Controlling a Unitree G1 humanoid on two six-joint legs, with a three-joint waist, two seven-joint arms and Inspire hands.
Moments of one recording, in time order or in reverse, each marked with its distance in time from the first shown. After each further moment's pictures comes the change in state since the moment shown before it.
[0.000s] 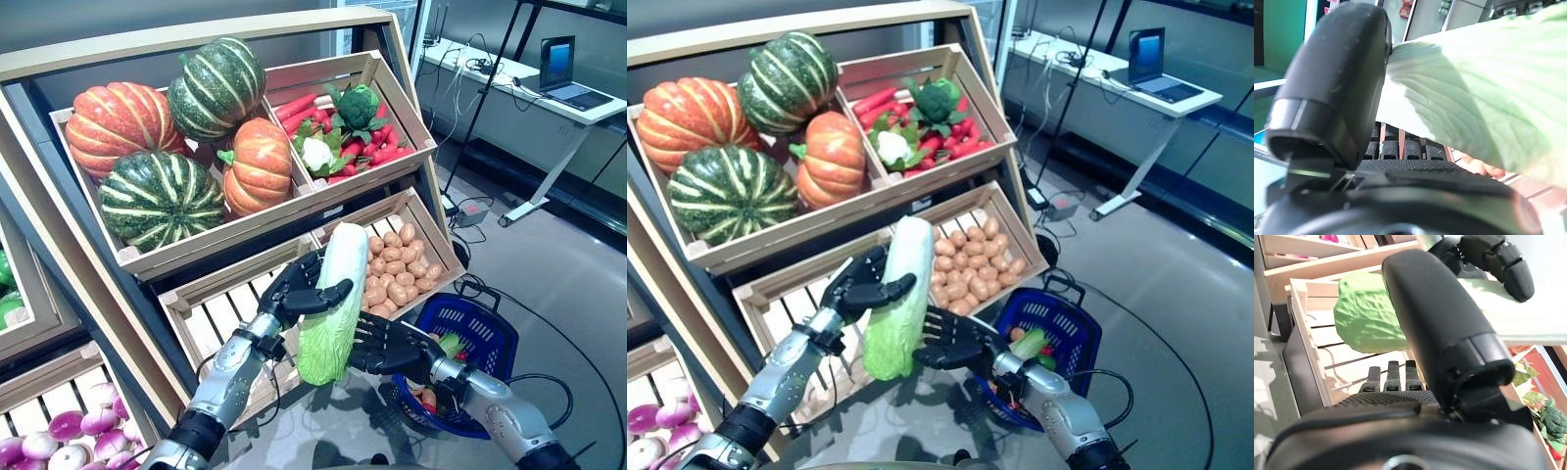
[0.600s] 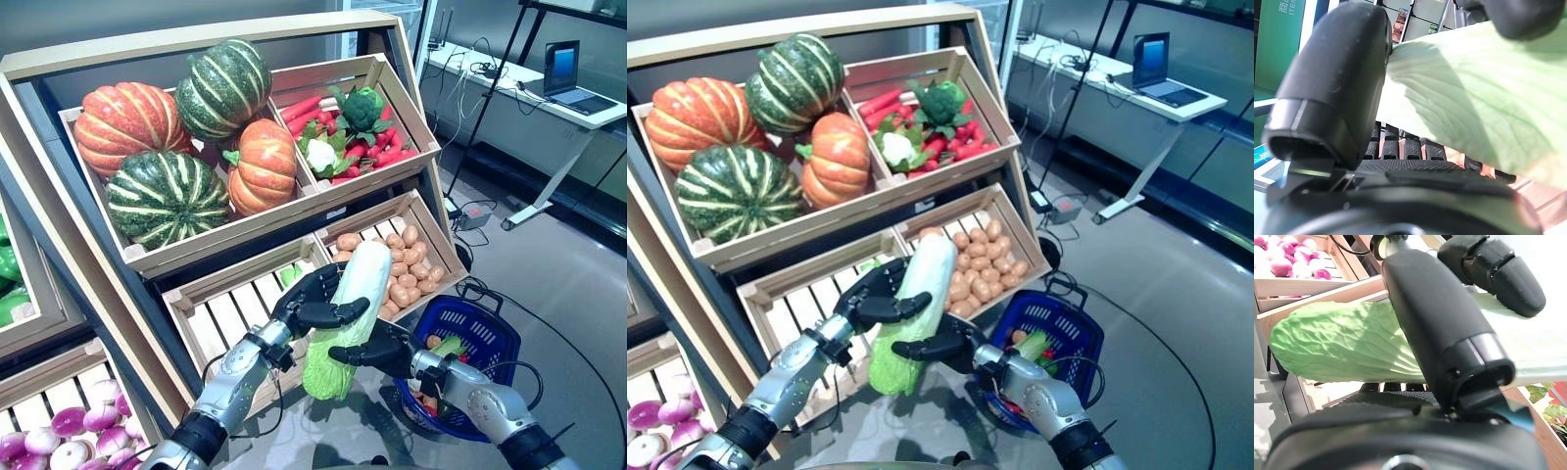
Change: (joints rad) left arm 0.000 -0.002 -0.068 -0.010 0.006 0.014 -0.059; right arm -0.097 0.054 0.057 0.036 0.146 0.094 -0.037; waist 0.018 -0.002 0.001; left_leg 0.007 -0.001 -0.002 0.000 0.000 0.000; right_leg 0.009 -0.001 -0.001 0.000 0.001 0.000
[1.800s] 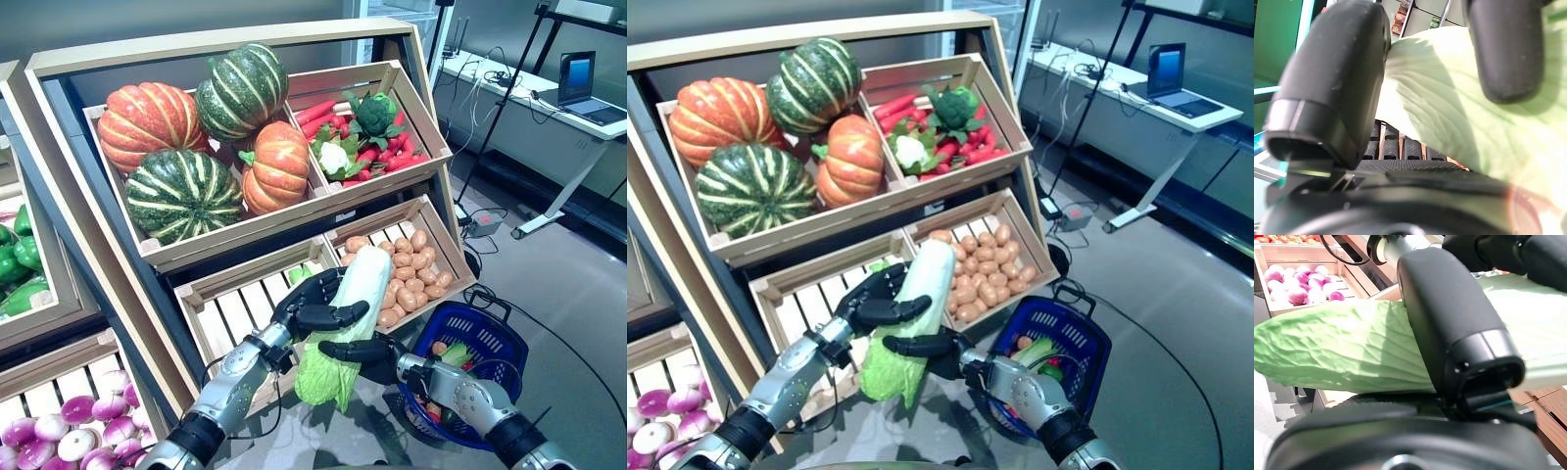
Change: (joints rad) left arm 0.000 0.020 -0.024 -0.003 -0.051 0.032 0.017; right arm -0.078 0.033 0.090 0.105 0.124 0.059 -0.040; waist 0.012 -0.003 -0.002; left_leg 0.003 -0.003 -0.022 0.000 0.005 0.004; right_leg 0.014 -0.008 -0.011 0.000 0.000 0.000
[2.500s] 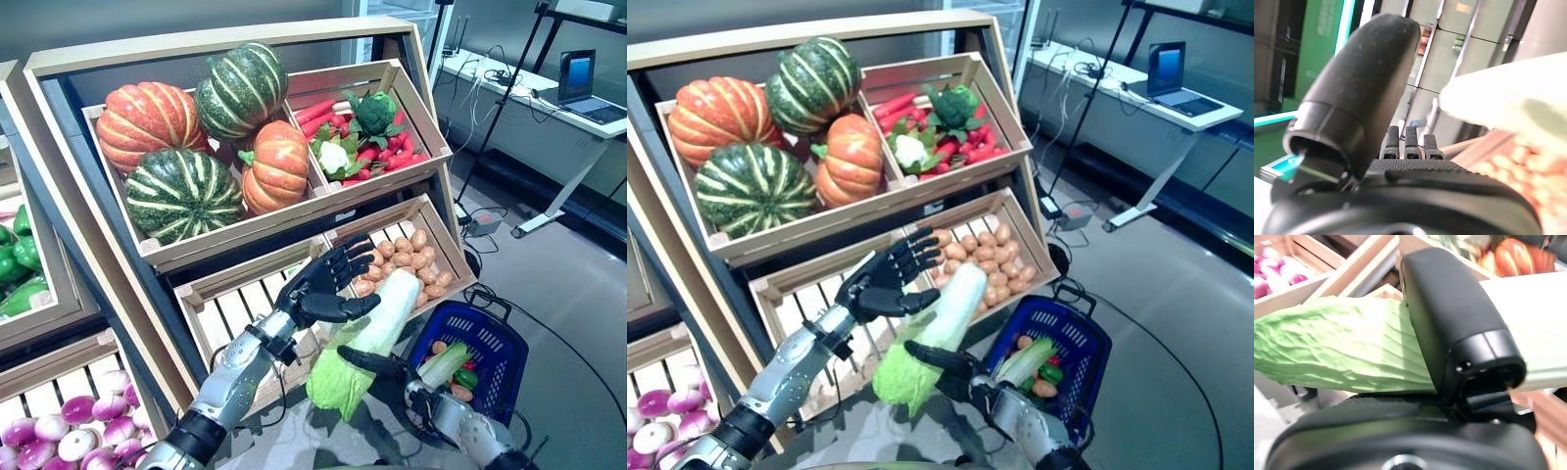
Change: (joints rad) left arm 0.011 -0.001 0.054 -0.191 0.002 -0.017 -0.023; right arm 0.220 0.078 -0.123 0.116 0.052 -0.109 -0.066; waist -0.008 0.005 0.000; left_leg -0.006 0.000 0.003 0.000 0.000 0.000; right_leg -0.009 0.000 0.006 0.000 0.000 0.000
